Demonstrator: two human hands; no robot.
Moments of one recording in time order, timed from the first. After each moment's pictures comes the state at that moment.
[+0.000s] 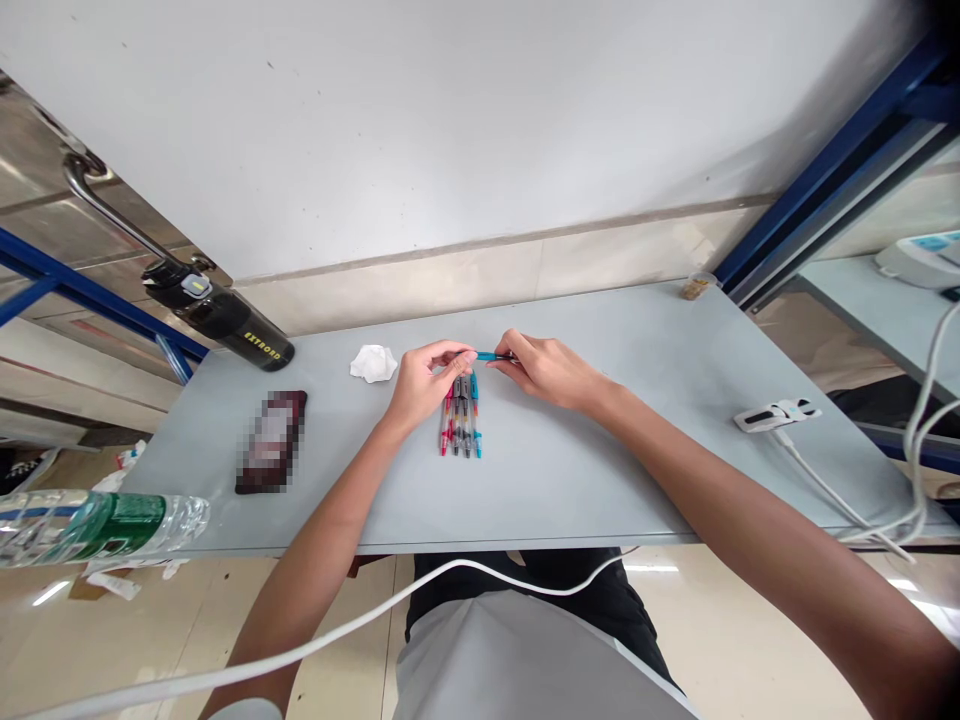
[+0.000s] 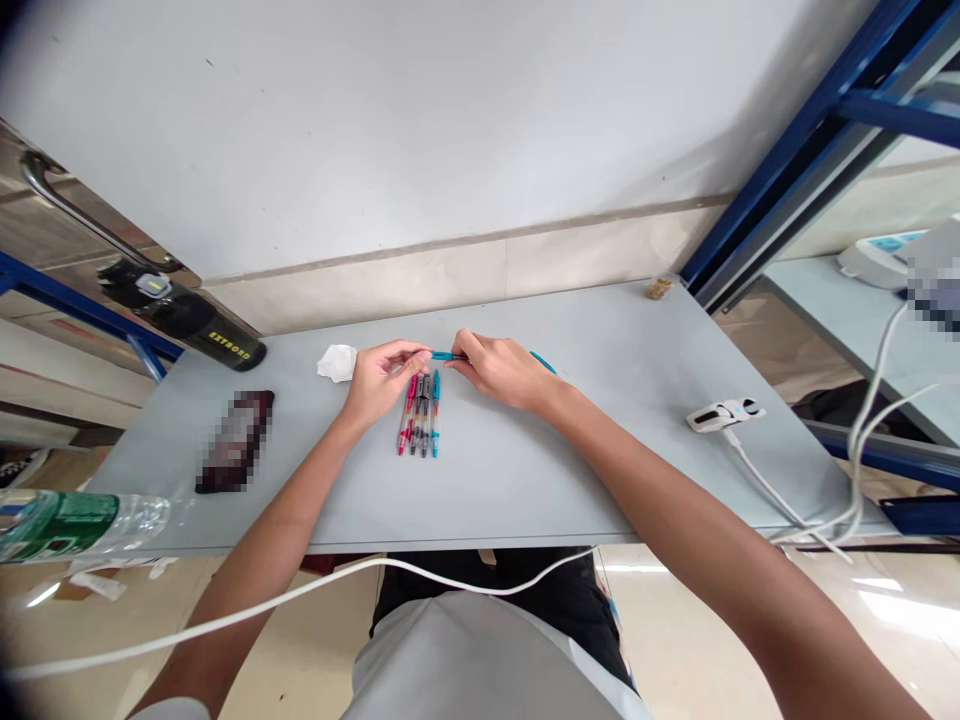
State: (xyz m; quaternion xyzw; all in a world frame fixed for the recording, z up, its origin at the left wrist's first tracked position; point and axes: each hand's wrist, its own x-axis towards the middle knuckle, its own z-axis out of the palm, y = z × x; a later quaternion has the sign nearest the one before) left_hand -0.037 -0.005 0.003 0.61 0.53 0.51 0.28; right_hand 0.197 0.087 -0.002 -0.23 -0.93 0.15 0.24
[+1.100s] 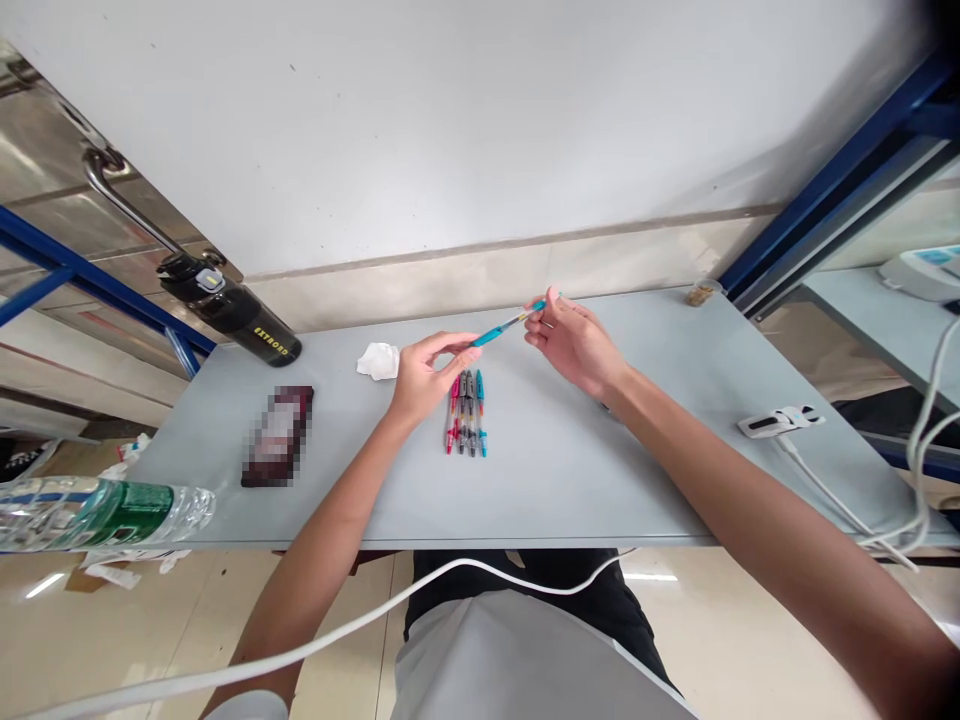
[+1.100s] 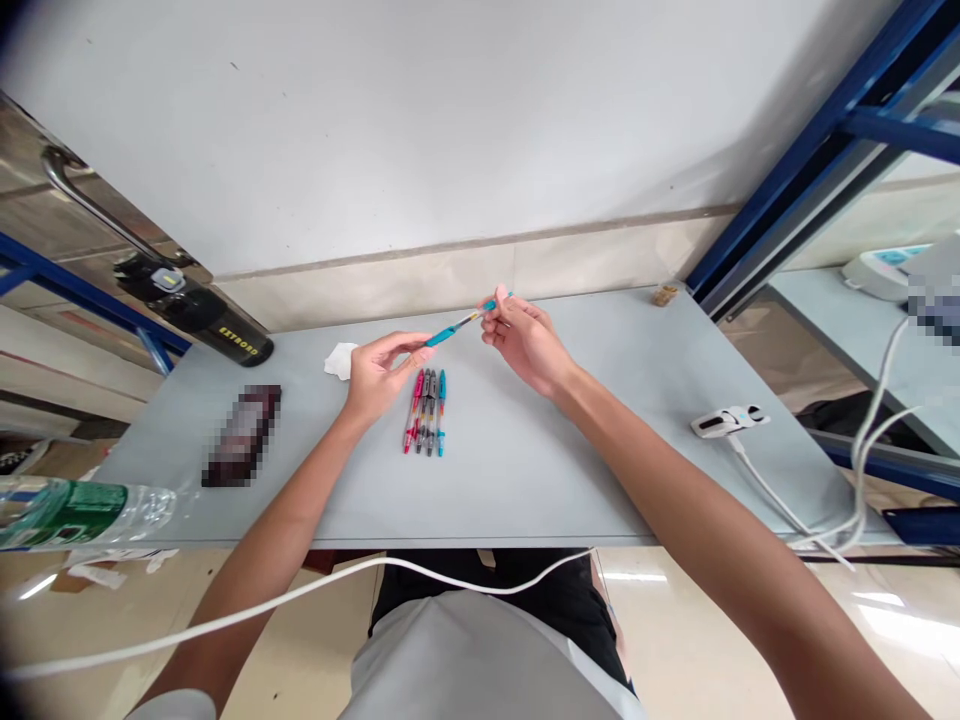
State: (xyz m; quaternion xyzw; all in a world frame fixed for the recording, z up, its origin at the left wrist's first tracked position) left_hand -0.037 -0.007 0.011 0.62 0.50 0.57 0.23; right_hand 0.192 0.098 0.027 -0.22 -0.49 0.72 0.44
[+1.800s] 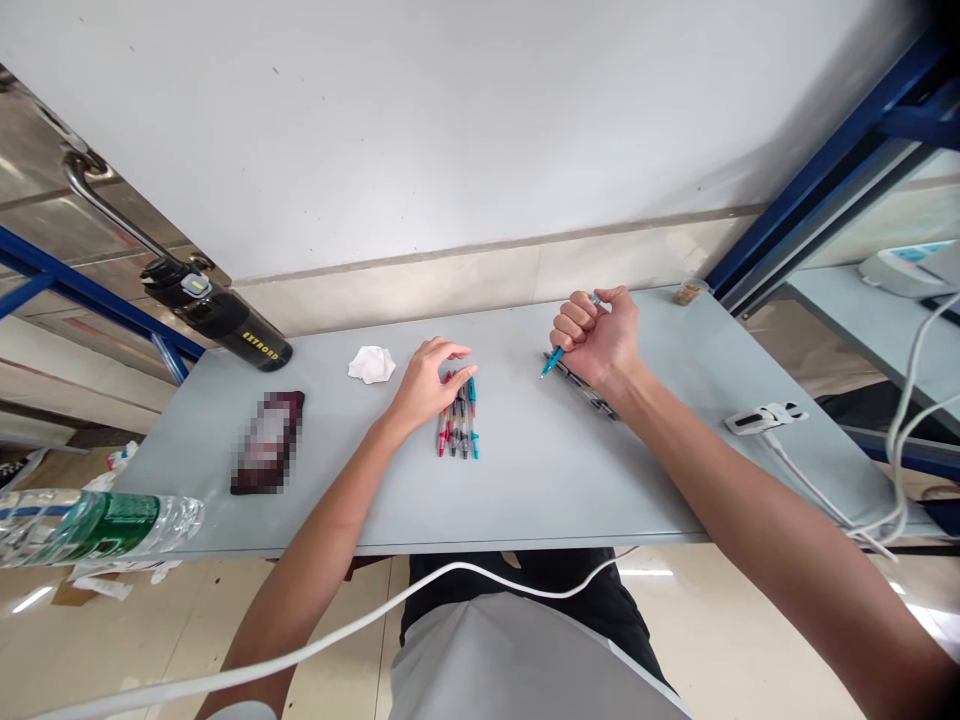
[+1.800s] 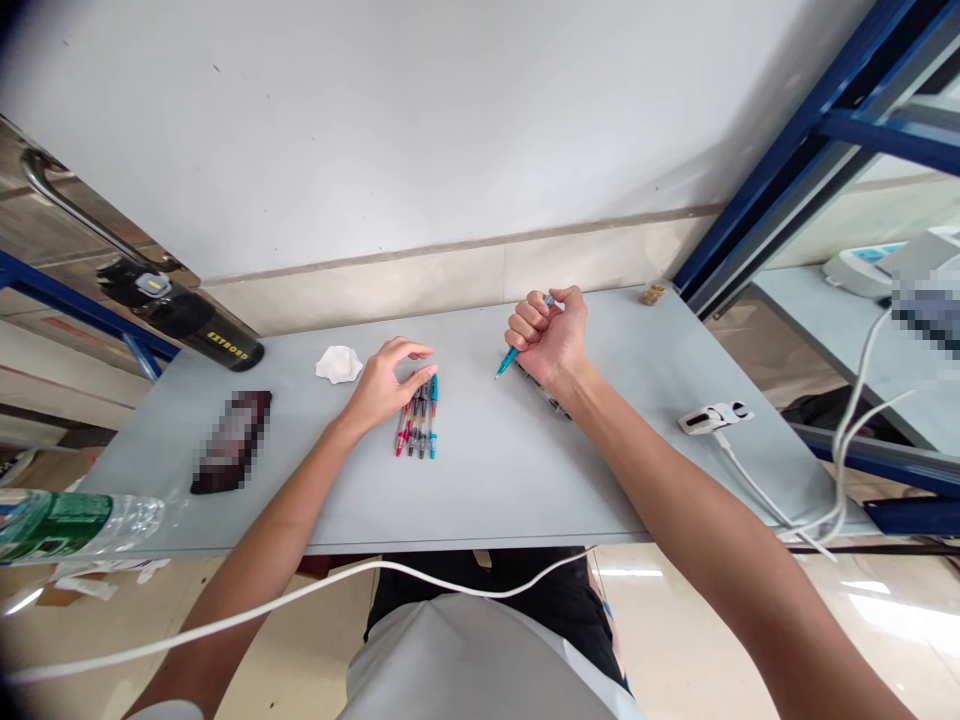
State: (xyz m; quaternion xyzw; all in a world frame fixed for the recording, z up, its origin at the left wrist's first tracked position) left_hand -0.045 -0.002 -0.004 0.72 0.56 0.38 0.12; right_hand 0.216 0.117 0.033 -0.22 -0.20 0.81 0.51
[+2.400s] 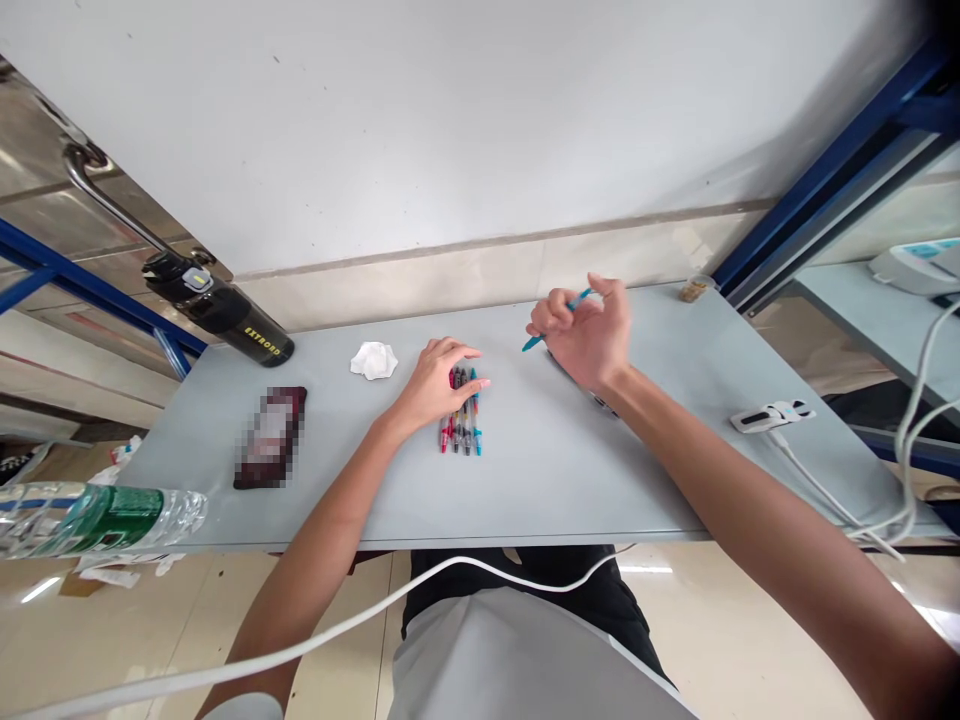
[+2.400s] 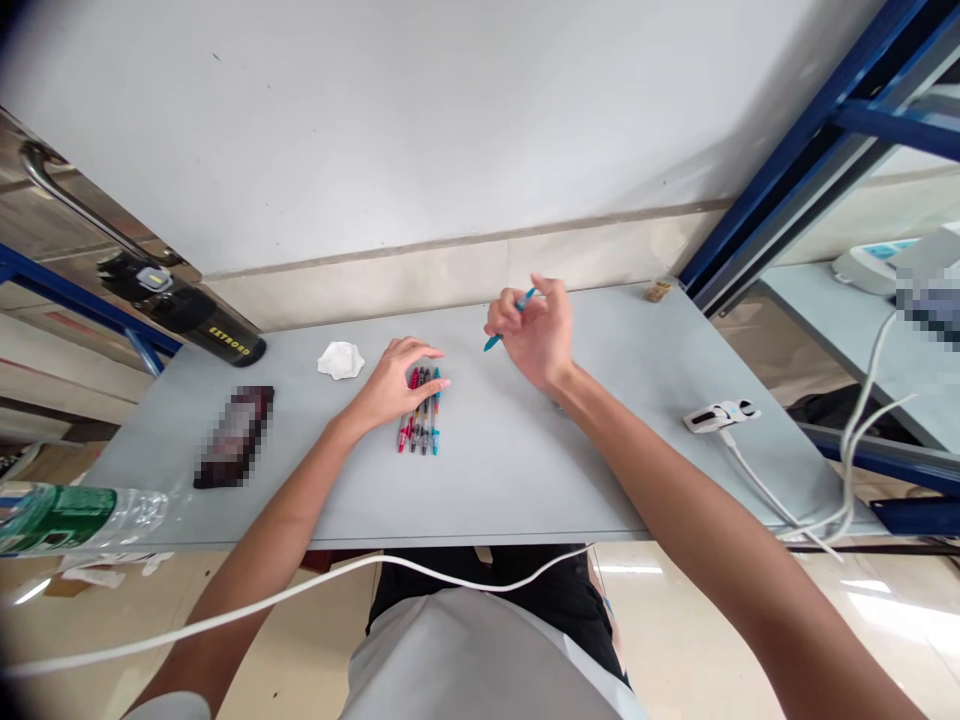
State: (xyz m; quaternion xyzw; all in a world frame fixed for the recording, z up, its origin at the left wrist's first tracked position) left_hand -0.042 -0.006 -0.003 0.75 0.57 0.31 0.13; right_hand 0.201 0.098 0.037 -0.18 -0.48 0.71 0.48
